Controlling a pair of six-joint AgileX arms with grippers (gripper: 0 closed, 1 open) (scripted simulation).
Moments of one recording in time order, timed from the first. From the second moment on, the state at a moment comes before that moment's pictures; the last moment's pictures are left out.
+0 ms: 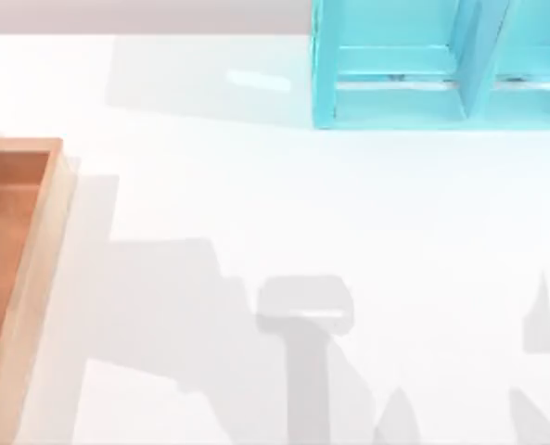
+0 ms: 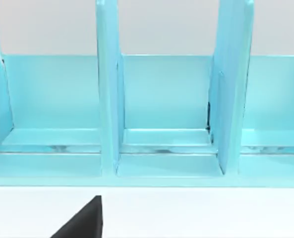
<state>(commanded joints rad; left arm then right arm) 0.23 1.77 1.43 -1.22 0.06 0.26 0.00 0.00 0.00 0.00 0.00 0.00</state>
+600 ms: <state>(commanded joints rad) 0.24 1.78 1.37 -1.16 0.06 0.26 0.00 0.00 0.00 0.00 0.00 0.00</state>
